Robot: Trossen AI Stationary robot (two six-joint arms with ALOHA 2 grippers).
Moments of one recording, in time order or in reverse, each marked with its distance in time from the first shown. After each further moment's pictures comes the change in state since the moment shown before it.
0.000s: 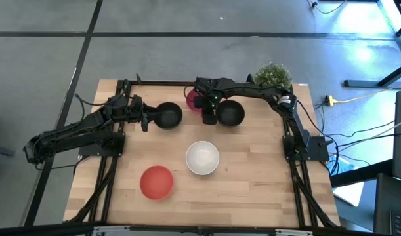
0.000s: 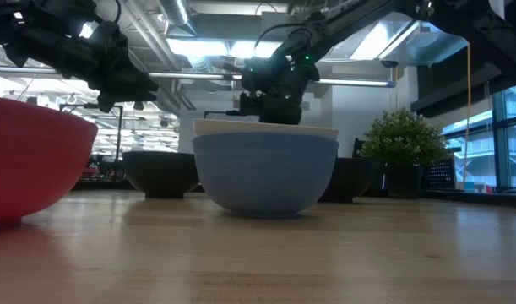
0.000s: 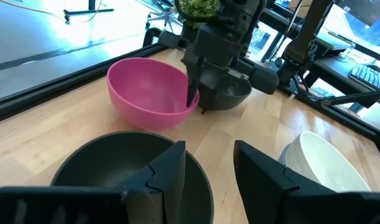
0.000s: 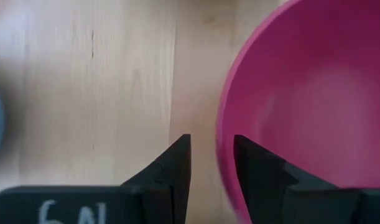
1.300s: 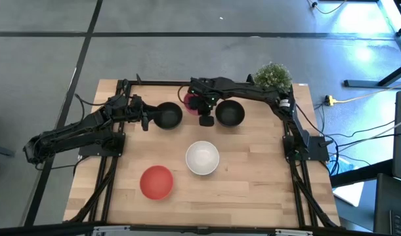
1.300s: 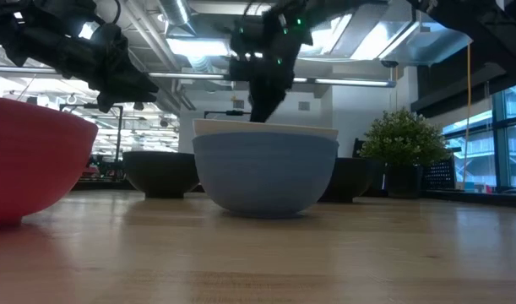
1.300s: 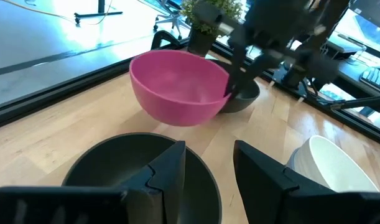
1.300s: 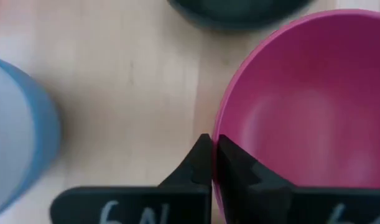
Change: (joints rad) left arm 0.000 0.000 0.000 0.000 -0.034 -0.001; right arm 0.096 -0.002 0.223 -0.189 0.081 0.027
